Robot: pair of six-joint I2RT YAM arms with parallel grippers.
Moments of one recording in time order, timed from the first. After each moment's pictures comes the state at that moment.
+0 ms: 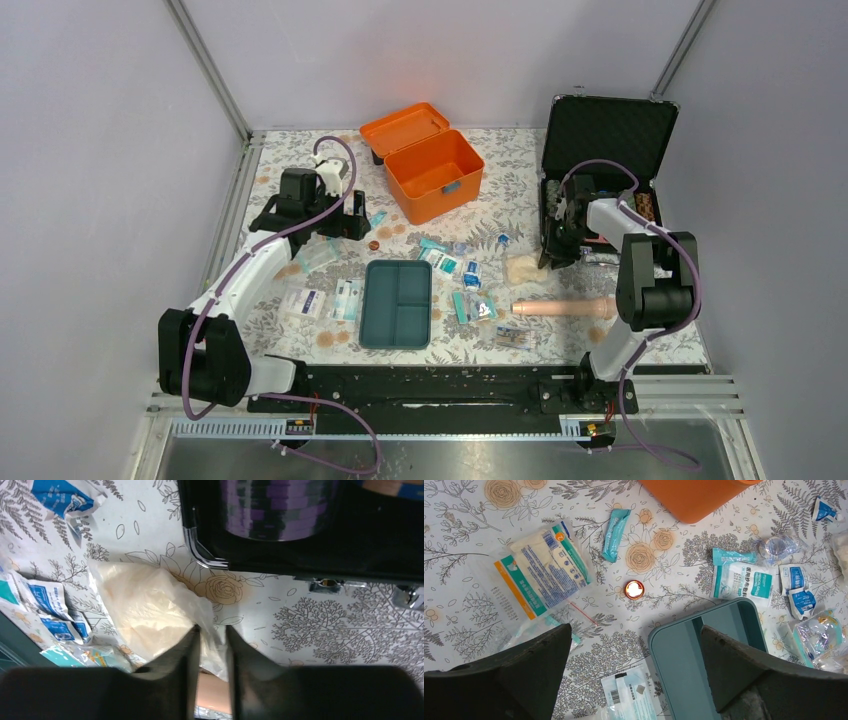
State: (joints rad) left arm -0.18 1.31 0.97 -0.38 0.26 -0.04; right arm 0.04 1.73 1.08 -0.74 -0.20 0.23
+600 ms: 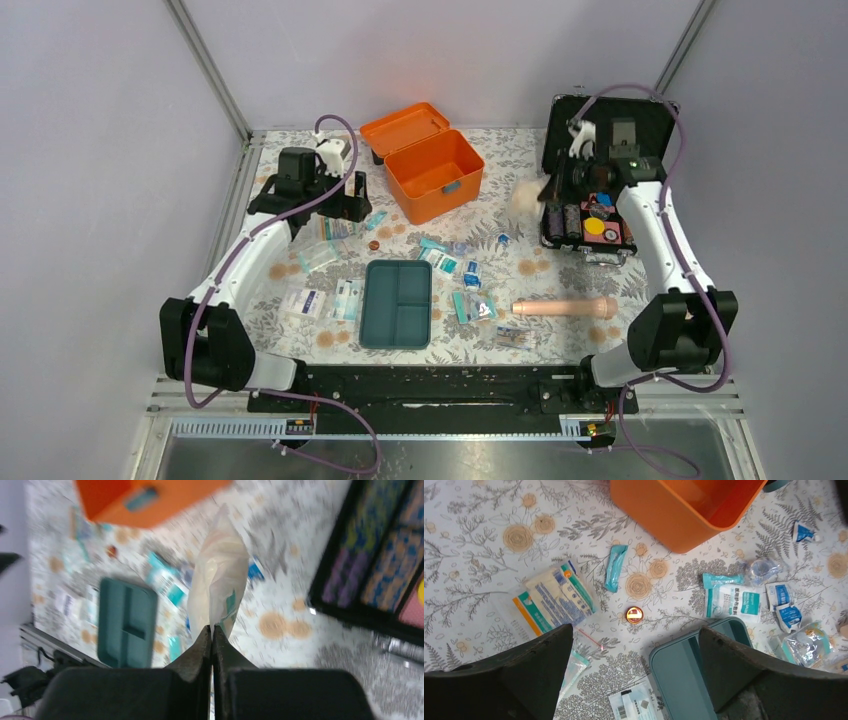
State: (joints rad) left arm -0.18 1.38 1.12 -0.42 0.28 0.00; right arm 0.04 1.48 1.38 -0.84 -0.42 0.17
